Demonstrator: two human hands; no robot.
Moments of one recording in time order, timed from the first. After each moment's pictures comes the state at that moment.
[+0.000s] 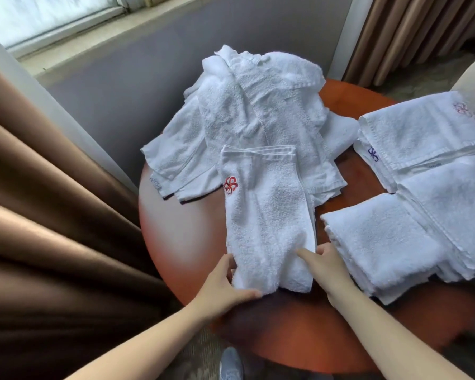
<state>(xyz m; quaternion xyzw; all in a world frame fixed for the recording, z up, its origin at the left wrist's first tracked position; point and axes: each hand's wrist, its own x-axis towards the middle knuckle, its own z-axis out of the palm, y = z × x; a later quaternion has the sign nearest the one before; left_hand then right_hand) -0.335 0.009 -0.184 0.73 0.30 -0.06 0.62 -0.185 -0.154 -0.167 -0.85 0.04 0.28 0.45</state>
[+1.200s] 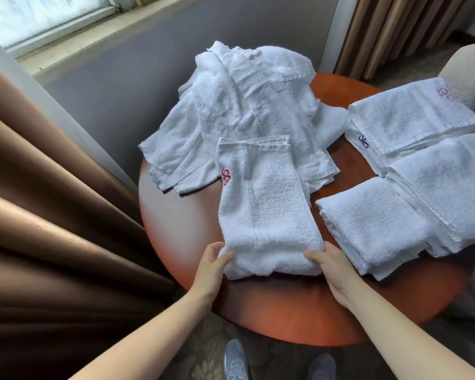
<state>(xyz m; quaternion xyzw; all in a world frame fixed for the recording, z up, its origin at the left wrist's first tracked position) -0.339 0.006 -0.194 0.59 0.39 0.07 0.70 -0.200 -0.188 -0.196 -0.71 0.07 0.35 0.61</state>
